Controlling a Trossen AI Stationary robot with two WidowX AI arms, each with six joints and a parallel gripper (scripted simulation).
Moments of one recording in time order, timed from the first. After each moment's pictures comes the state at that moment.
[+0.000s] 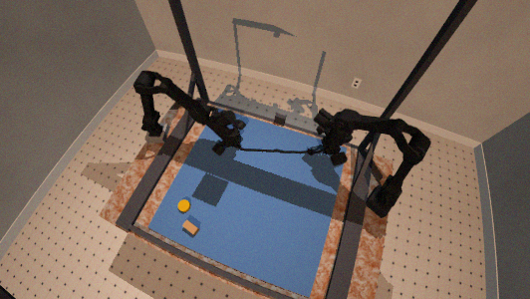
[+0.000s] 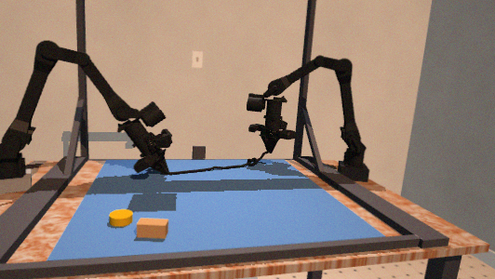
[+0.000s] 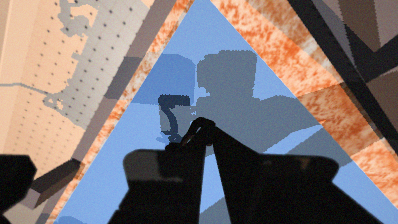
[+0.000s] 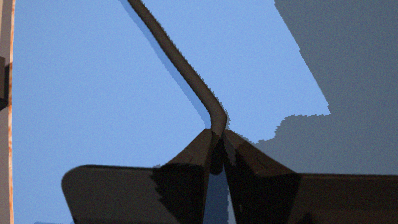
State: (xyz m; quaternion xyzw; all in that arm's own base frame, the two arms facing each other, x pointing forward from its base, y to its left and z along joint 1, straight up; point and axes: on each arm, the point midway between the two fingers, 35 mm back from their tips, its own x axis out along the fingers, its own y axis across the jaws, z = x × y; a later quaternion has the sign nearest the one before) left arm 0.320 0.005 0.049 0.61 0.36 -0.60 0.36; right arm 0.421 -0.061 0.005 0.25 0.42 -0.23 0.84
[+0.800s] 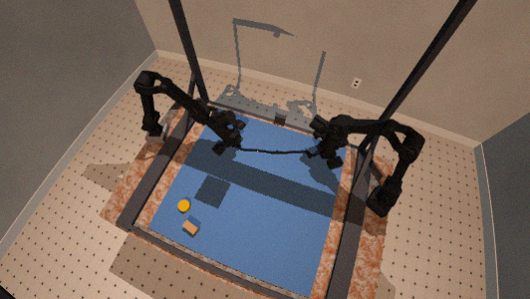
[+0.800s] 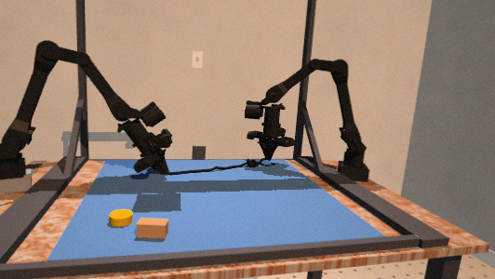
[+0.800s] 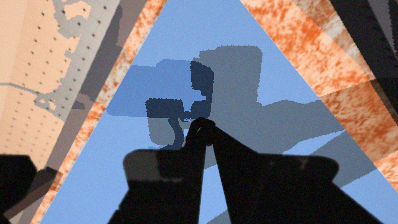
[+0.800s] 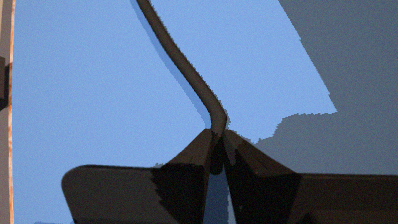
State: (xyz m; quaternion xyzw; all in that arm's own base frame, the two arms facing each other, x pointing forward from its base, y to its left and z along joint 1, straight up) left arm 0.322 0.016 0.023 0.61 0.36 -0.61 0.36; right arm 0.421 -0.061 0.005 0.25 0.42 -0.23 0.84
